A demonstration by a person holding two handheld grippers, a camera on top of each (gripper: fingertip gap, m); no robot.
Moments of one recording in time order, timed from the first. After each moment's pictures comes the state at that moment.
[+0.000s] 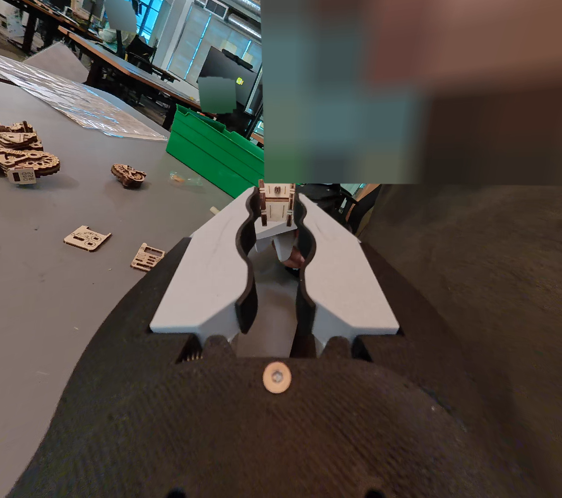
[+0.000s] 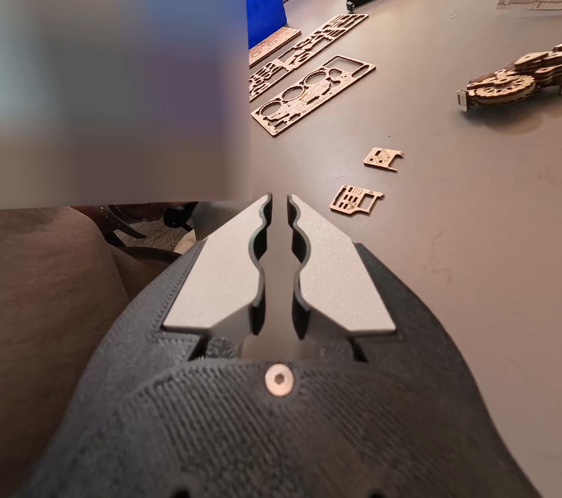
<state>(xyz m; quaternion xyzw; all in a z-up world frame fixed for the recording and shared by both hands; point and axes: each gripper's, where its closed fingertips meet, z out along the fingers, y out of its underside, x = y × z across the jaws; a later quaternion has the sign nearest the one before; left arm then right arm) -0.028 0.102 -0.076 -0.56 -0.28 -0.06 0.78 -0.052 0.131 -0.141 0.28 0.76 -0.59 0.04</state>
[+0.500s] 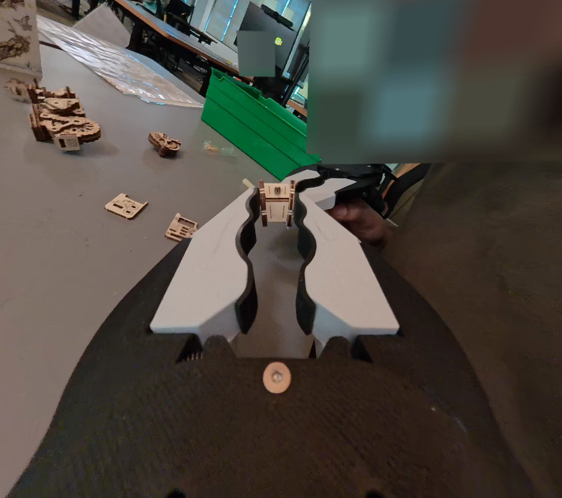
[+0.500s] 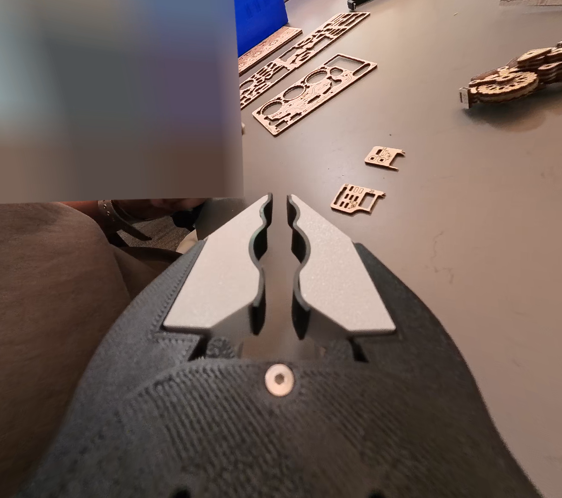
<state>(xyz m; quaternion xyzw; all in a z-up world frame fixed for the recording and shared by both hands) -0.041 0.107 -0.104 -0.61 -0.33 -0.03 0.72 -0.051 0.131 -0.141 0.28 0.76 -0.59 0.04</state>
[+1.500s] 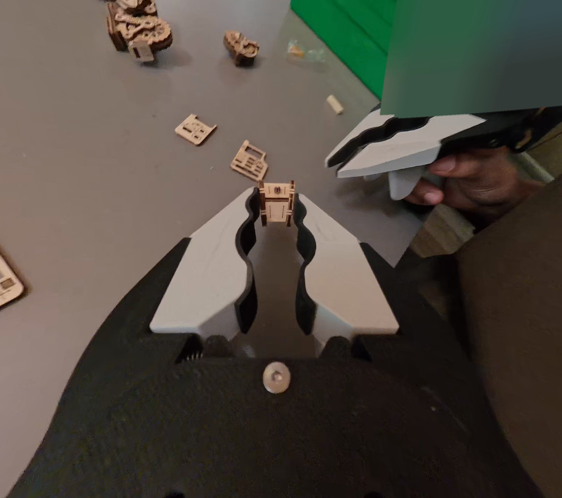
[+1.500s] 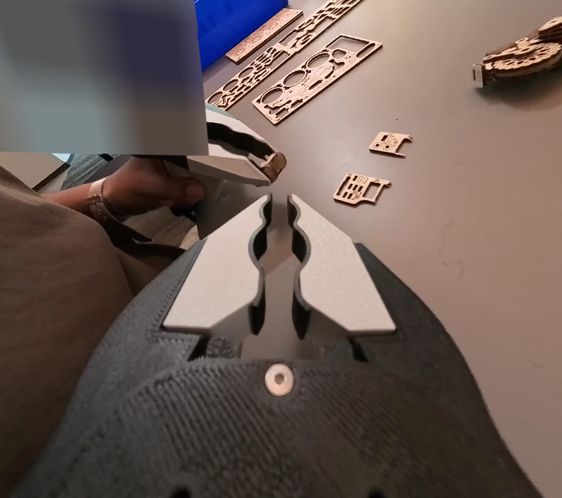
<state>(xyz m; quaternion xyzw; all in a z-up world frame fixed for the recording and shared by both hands) -0.055 0.099 -0.167 -0.73 -0.42 0.05 0.54 -0.050 0.128 -0.151 0.29 0.76 -0.57 0.06</state>
